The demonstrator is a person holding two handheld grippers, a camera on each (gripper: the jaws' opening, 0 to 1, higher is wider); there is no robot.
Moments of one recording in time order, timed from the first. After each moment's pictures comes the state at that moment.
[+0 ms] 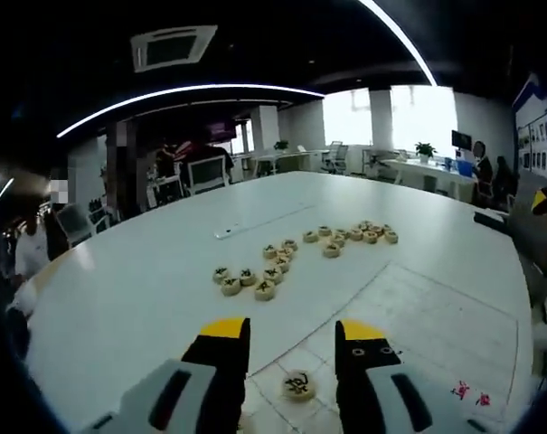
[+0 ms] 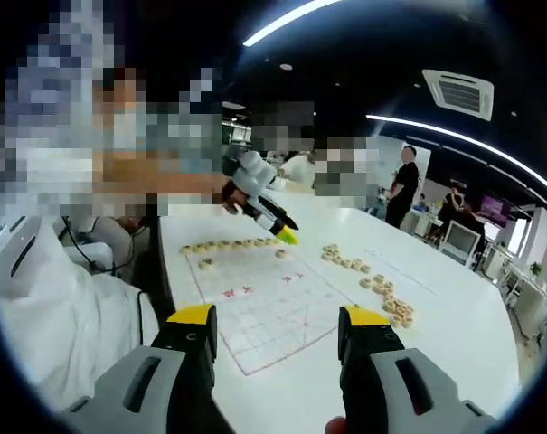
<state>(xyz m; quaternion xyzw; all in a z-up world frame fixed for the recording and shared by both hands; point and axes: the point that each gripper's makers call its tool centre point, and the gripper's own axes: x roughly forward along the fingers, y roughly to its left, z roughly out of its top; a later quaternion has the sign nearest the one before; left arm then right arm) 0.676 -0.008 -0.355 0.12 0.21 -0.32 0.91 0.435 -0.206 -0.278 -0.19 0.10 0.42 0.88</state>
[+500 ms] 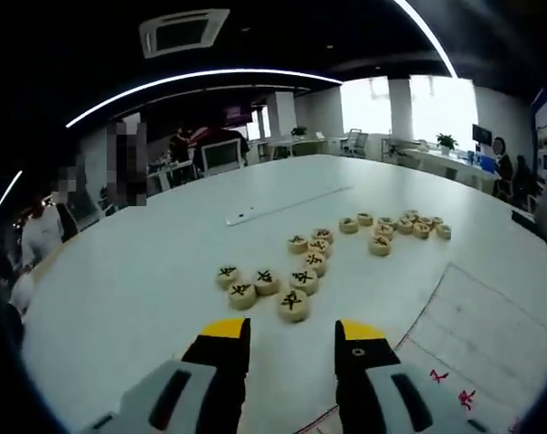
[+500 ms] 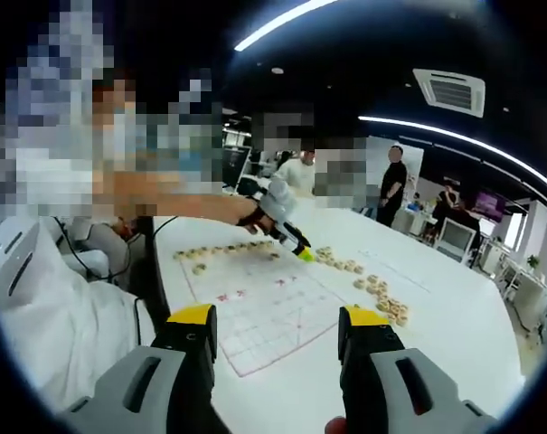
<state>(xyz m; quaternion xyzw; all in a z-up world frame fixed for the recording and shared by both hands) 0.748 -0.023 -0.398 0.12 0.25 -0.27 0.92 0.439 -0.214 -0.271 -0.17 0.09 0.41 0.89</state>
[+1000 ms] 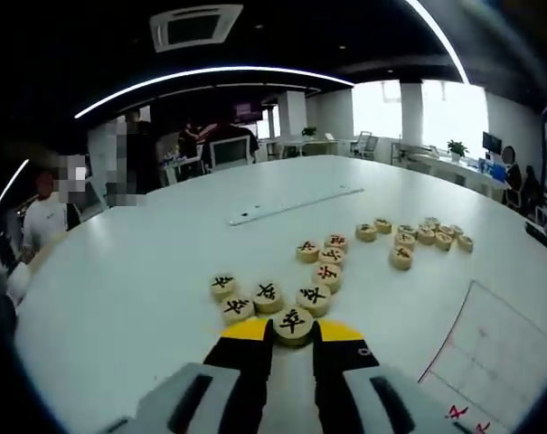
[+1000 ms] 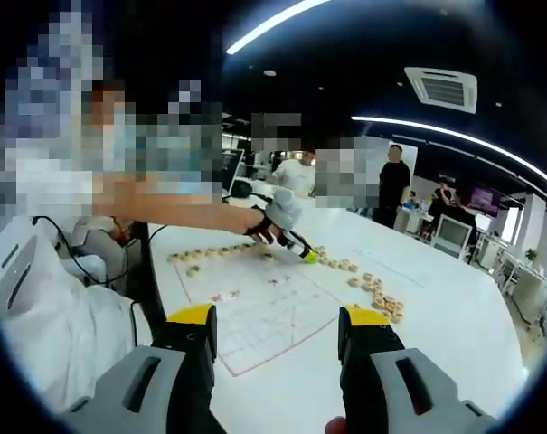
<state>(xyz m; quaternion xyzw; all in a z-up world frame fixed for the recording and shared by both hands) 0.768 -0.038 -0.403 0.10 0.25 -0.26 0.93 0.446 -0.223 -0.271 -0.16 0.09 0.40 0.90</state>
